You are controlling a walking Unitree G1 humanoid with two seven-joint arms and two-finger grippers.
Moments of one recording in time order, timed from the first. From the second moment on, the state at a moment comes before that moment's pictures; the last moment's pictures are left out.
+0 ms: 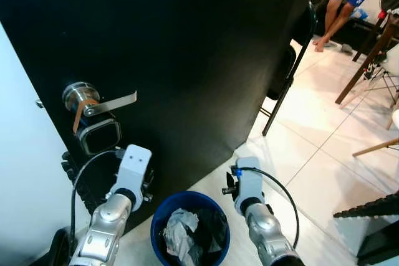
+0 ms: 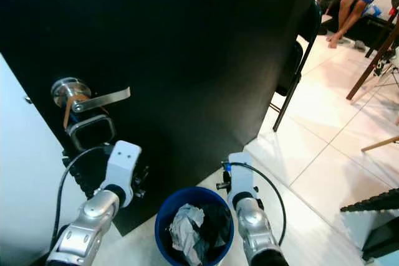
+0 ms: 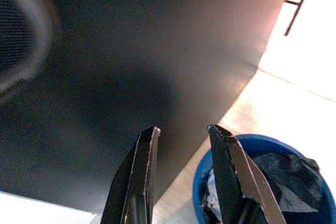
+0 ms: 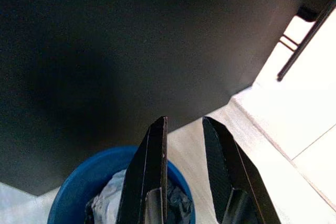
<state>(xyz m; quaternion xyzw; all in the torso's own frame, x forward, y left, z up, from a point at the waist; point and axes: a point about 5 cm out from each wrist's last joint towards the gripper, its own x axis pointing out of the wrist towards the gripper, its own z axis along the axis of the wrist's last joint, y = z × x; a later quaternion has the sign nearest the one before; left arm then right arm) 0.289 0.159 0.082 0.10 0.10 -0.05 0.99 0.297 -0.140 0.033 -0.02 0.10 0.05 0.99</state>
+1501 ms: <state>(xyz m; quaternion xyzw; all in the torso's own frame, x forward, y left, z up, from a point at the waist) 0.296 0.161 0.073 0.07 0.12 -0.04 0.99 0.296 -0.139 0.033 0.01 0.11 0.02 0.99</state>
